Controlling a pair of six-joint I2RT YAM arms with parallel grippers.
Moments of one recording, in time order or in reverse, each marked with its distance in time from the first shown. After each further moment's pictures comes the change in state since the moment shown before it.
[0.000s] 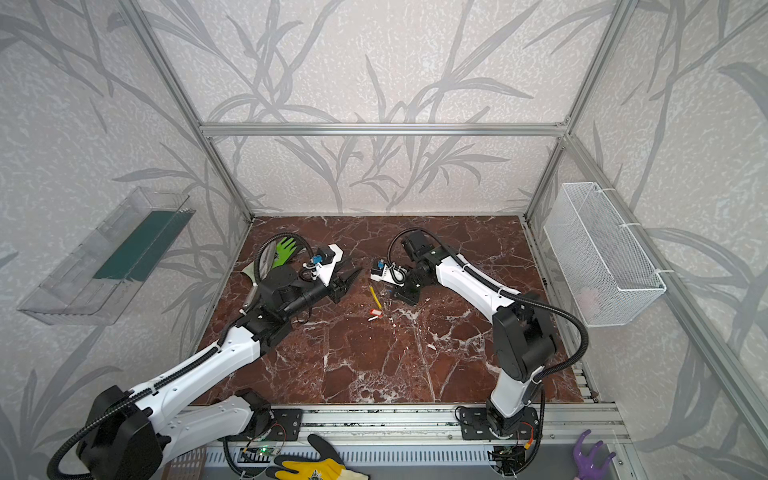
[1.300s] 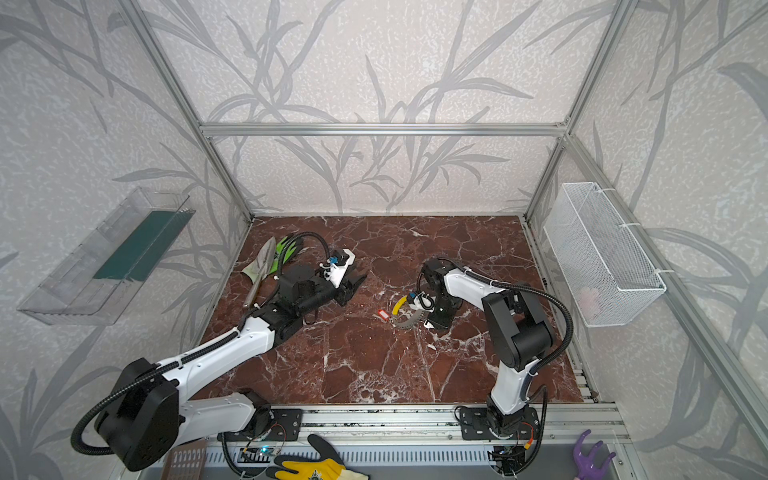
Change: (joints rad) left arm 0.006 0.135 0.004 -0.031 -0.051 0.021; right arm -0.114 0.025 -0.253 -0.104 0.408 0.065
